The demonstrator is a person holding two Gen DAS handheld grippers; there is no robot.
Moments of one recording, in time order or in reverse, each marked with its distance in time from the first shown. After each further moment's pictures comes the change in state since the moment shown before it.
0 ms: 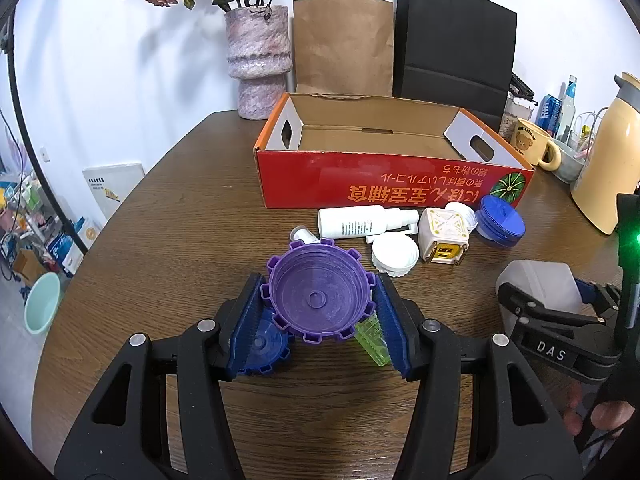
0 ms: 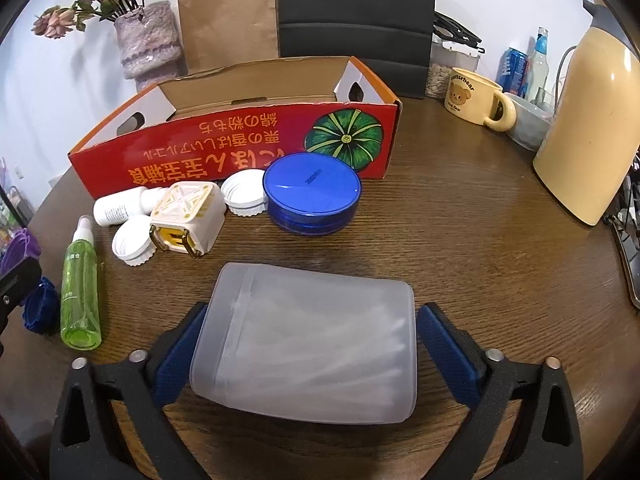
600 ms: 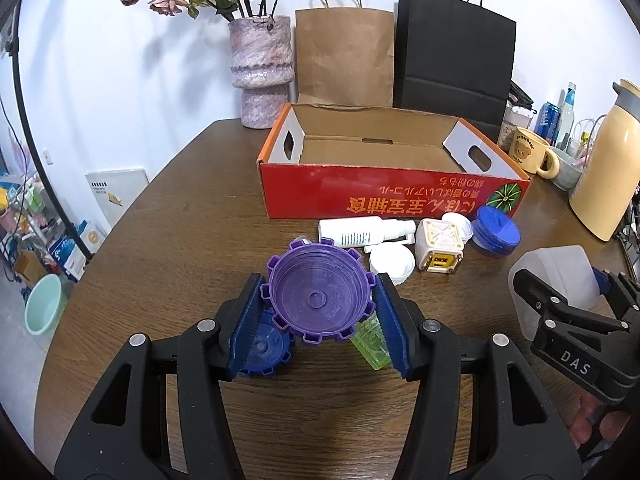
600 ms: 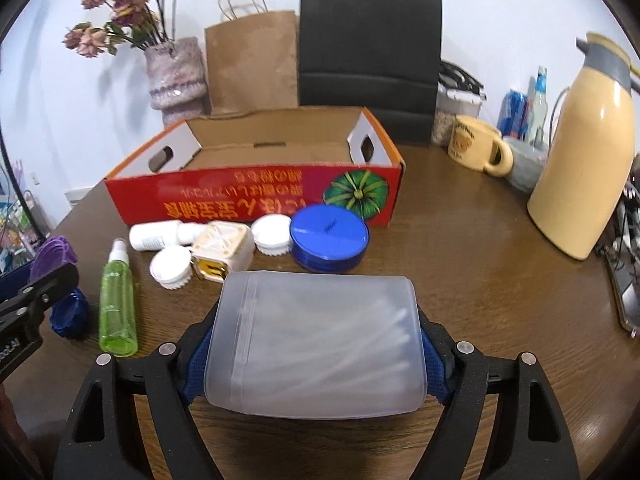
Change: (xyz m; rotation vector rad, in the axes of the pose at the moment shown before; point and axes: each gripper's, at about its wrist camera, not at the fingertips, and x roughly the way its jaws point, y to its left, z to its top) left arm -0.010 -0.001 0.004 -0.009 -0.025 0.010; right arm -0.041 0.010 0.005 -0.053 -0.161 0.029
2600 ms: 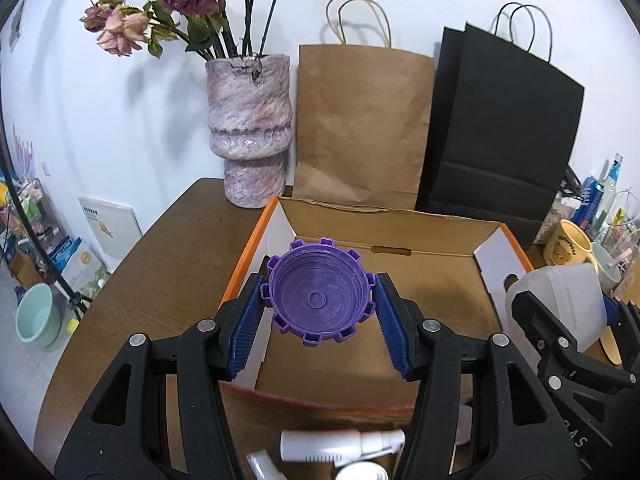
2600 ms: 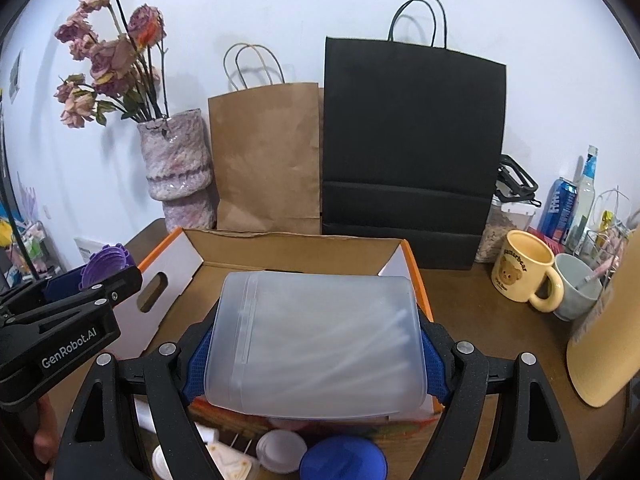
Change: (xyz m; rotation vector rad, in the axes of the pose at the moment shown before) left arm 0.096 -0.017 0.145 -0.112 -0.074 0.070; right arm 0.074 0.002 0.150 -0.042 -0.156 0.076
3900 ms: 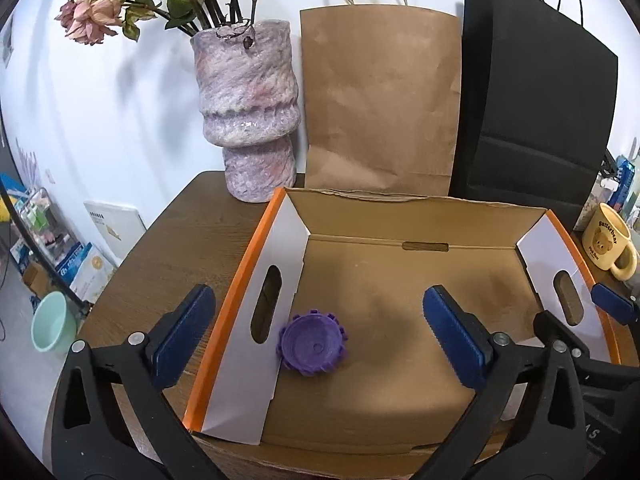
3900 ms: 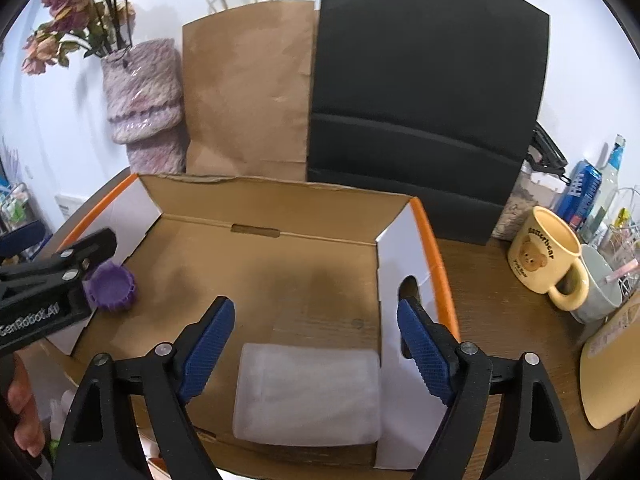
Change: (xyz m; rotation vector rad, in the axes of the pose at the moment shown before) left arm 0.055 -0.002 0.006 0.043 0.053 0.071; right arm 0.070 -0.017 -0.009 -0.046 0.171 -0.025
